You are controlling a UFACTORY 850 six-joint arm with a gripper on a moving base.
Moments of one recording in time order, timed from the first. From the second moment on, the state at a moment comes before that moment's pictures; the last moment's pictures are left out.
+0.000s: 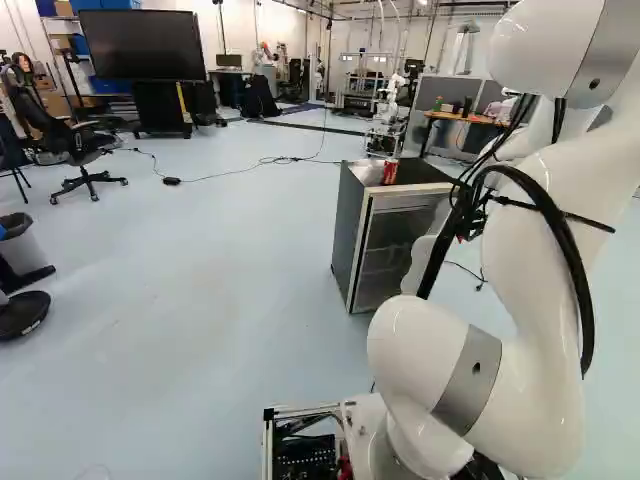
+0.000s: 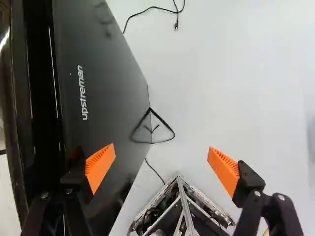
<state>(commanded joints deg) -46.9 -23.0 -57.8 2.2 -15.5 0.0</state>
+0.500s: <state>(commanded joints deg) -43.3 -19.2 -52.7 2.2 -12.3 0.0</state>
